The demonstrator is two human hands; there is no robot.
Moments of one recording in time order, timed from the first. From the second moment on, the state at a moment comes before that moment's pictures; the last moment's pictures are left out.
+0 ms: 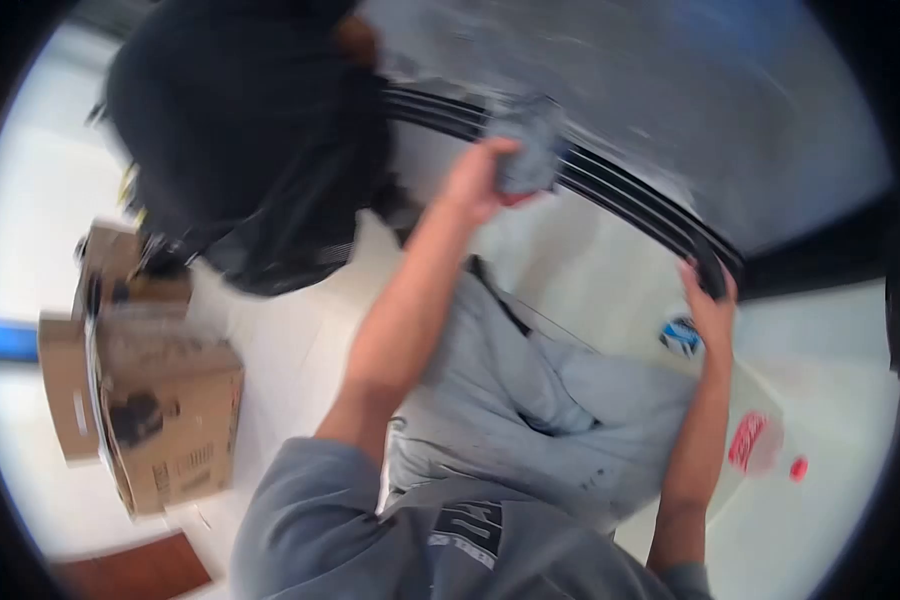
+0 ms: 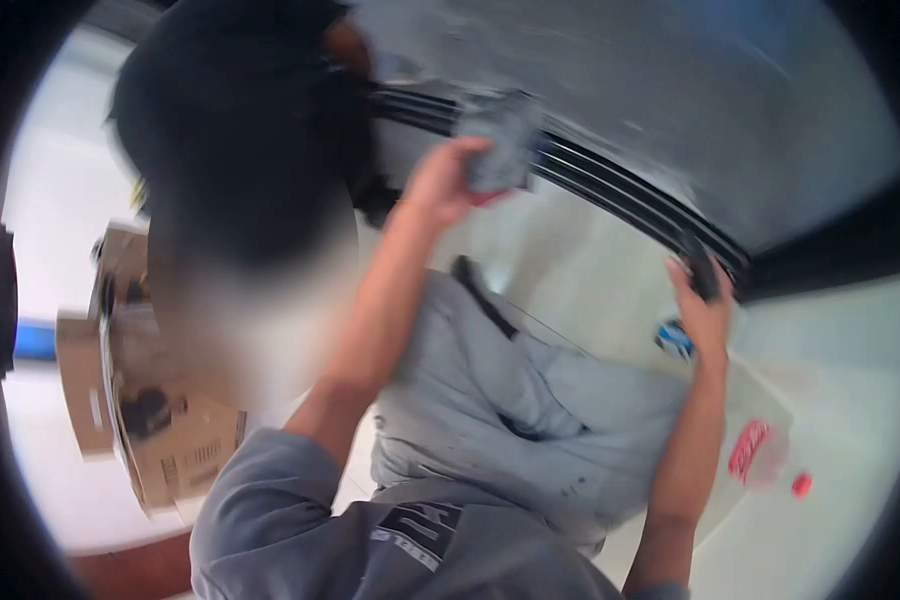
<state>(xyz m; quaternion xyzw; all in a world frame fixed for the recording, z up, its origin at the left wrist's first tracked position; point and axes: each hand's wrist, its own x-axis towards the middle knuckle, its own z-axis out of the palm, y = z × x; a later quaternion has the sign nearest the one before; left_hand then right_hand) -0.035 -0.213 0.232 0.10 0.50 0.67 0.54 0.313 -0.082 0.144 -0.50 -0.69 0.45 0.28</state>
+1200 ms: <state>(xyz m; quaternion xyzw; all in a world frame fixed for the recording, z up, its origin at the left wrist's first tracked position) -0.053 -0.235 0.204 0.05 0.40 0.72 0.56 0.303 -0.118 0.159 -0.59 -0.60 0.40 0.36</state>
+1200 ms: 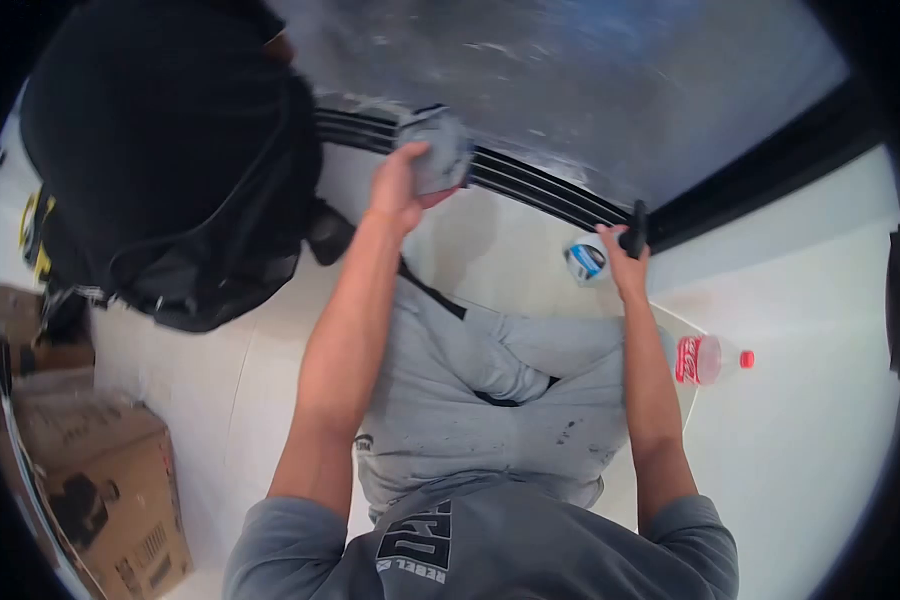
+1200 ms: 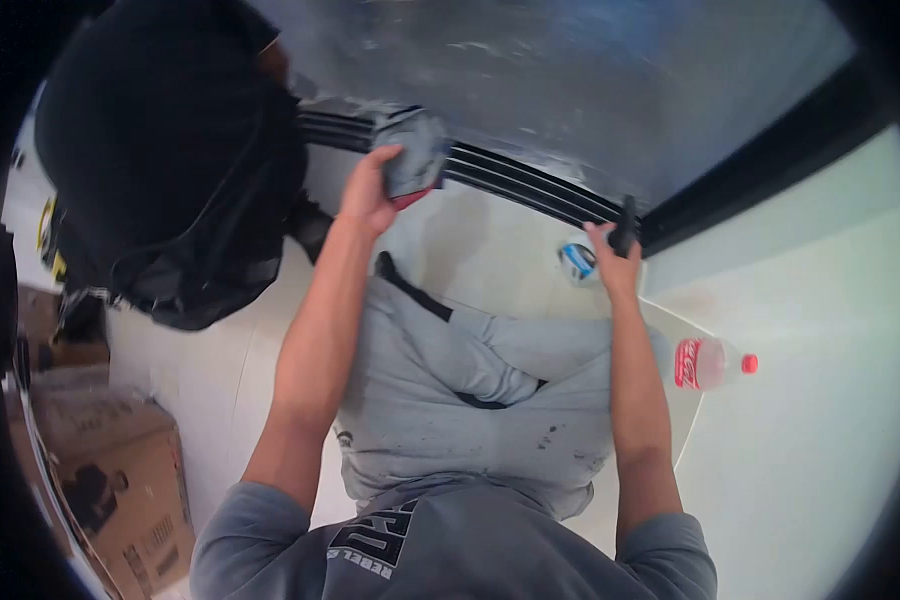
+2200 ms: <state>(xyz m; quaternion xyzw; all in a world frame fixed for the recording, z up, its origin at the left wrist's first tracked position) -0.047 -0.227 0.220 0.11 0.39 0.73 0.54 0.353 -0.187 0.219 -0.55 -0.79 0.28 0.07</state>
